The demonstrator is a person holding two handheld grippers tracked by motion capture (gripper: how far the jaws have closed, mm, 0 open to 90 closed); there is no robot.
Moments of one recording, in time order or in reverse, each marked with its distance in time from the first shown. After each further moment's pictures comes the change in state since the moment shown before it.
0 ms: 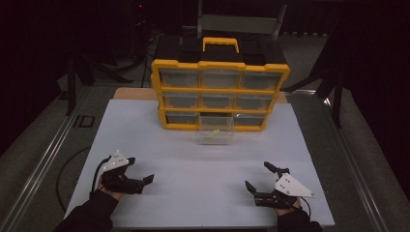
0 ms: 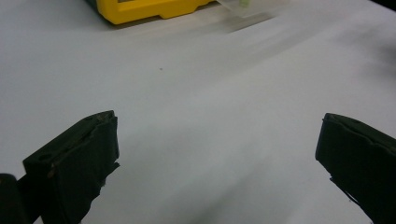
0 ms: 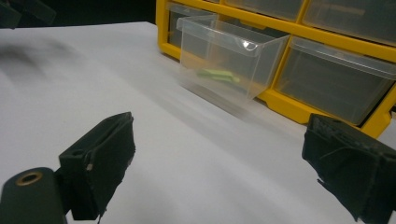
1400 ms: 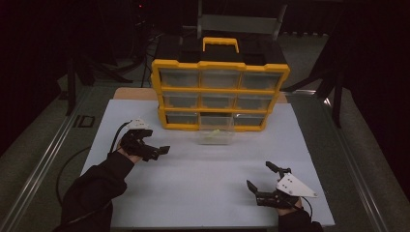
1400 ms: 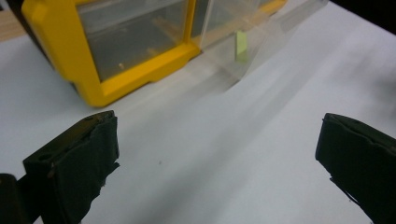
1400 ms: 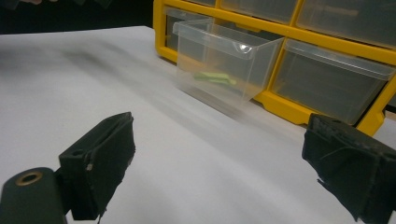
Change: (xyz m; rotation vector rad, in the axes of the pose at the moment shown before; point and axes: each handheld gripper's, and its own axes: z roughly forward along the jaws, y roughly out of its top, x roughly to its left) left arm 0.020 0.094 0.047 0.092 -0.082 0.053; right arm -0.003 0.000 -0.003 -0.013 -0.007 0.012
